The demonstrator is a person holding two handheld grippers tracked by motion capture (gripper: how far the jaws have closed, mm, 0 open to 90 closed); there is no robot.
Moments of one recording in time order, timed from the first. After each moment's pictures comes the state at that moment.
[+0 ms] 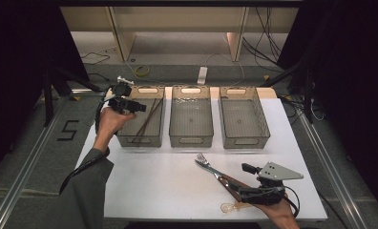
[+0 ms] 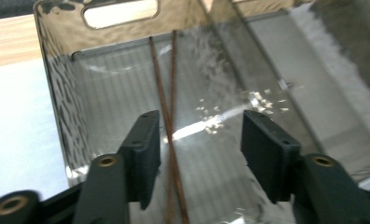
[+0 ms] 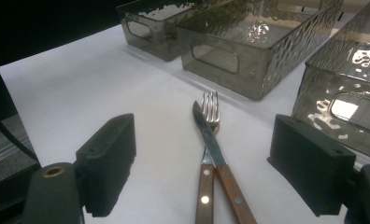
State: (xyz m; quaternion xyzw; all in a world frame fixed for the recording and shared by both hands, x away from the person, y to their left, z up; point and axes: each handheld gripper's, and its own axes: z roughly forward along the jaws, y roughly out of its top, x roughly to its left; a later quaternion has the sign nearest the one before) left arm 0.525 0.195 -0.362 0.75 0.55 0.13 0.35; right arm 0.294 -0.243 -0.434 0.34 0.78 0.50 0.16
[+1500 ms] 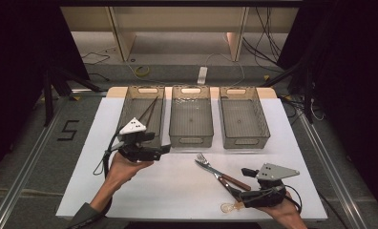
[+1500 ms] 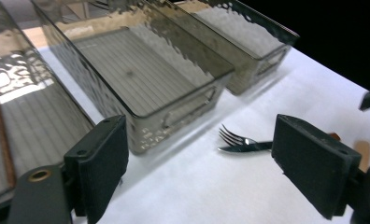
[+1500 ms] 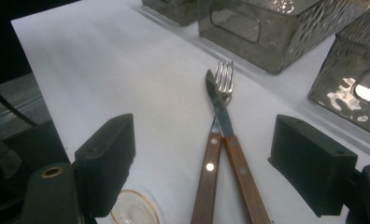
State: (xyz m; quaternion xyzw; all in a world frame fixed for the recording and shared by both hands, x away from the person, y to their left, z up) left arm 0.379 0.145 -0.392 0.77 0.39 0.12 0.49; right arm 0.296 -0.248 -0.435 0.31 0.83 0.46 0.13
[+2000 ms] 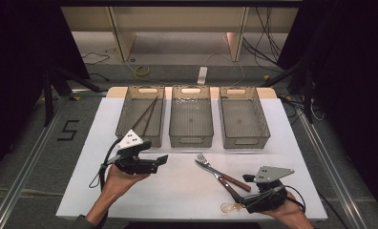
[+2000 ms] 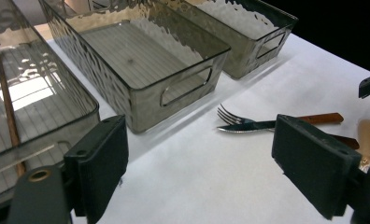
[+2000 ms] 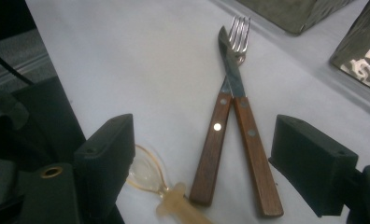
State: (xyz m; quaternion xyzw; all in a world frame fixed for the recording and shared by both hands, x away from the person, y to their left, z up) left arm 0.353 0.154 -0.406 0.77 0.39 0.13 0.49; right arm 0.295 -0.251 -0.439 0.29 0.87 0.39 0.10
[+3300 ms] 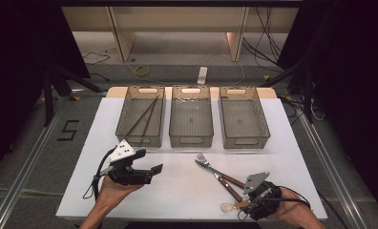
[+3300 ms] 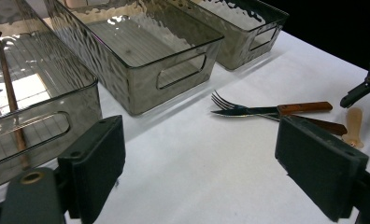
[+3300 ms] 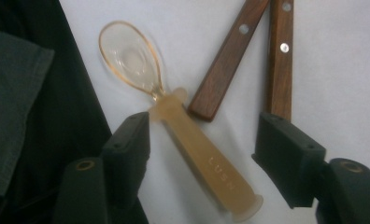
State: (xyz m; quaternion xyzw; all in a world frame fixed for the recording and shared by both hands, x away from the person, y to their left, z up) left arm 0.332 0.167 -0.416 0.77 0.38 0.14 0.50; right arm 0.297 -0.239 -0.449 0.20 0.96 0.18 0.08
